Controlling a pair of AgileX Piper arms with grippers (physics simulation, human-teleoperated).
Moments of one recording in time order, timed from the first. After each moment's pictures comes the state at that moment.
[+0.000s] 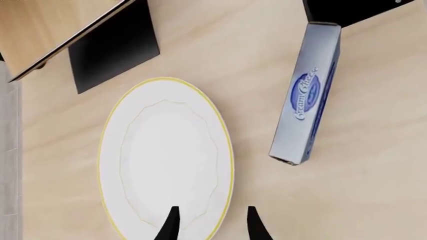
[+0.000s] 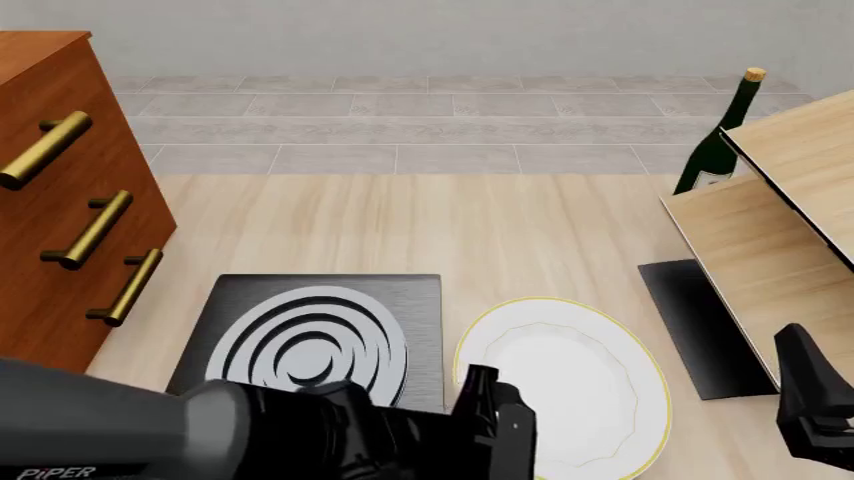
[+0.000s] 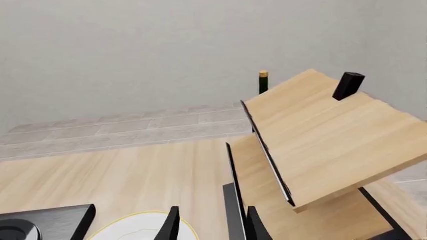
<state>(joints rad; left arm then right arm) -1.16 1.73 -0.80 -0.06 0.77 -0.06 0.00 0.00 0.00 0.10</state>
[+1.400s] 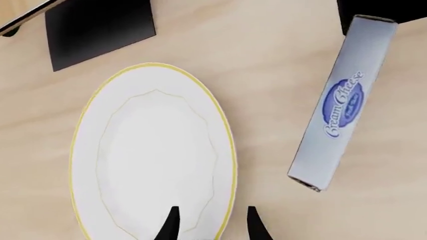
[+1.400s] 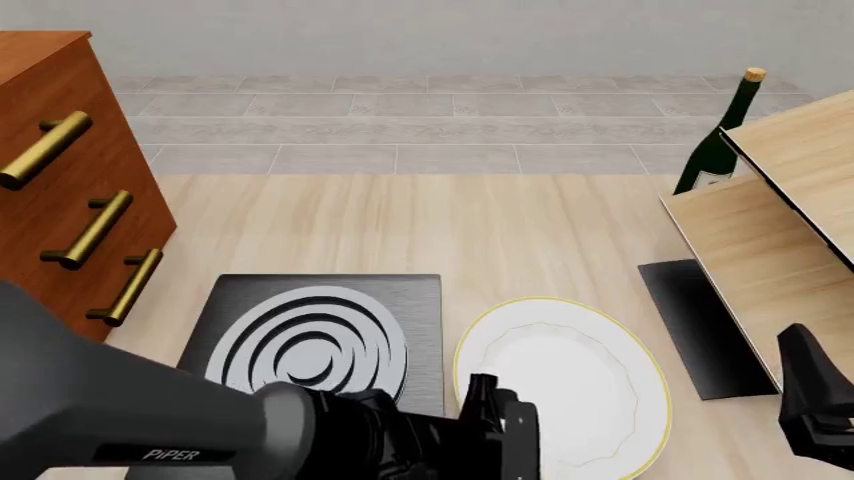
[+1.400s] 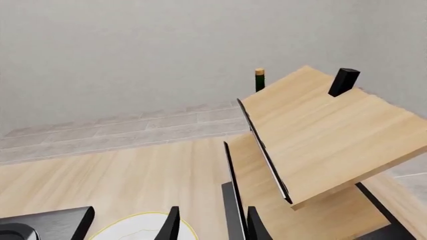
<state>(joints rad) -1.14 1.88 -0.84 -0.13 0.66 -0.08 0.00 0.00 0.00 0.12</state>
